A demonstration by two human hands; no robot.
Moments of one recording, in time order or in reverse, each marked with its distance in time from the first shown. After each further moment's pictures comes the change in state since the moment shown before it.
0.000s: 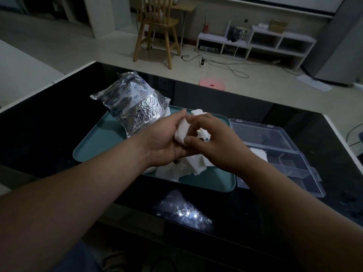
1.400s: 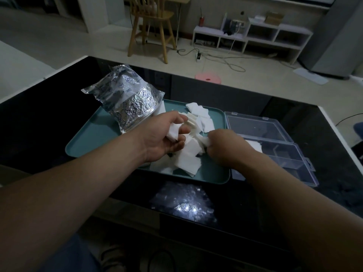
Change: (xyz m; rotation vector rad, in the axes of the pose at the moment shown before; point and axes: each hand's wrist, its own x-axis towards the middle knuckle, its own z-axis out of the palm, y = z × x) left_hand 0.004 -0.007 -0.003 0.160 0.248 0.048; right_hand -0.002 0.030 -0.001 -0.590 -0.250 0.424
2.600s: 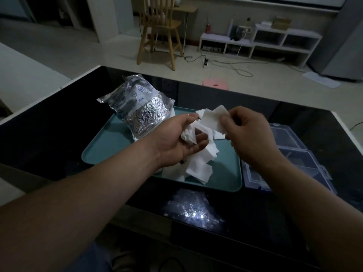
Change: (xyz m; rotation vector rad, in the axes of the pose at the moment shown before) left_hand -0.003 0.008 0.007 -0.238 -0.087 -0.021; right_hand -0.020 -0.007 -0.026 0.708 0.525 -0.073
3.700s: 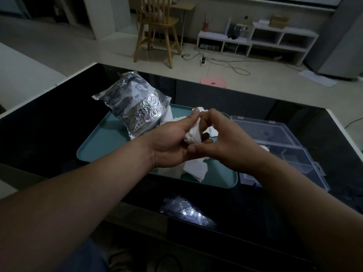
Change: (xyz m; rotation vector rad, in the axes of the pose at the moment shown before) left_hand 0.004 -0.008 -0.006 0.124 -0.328 -0.099; right_hand -0.011 -0.012 0.003 0.093 -0.427 -0.214
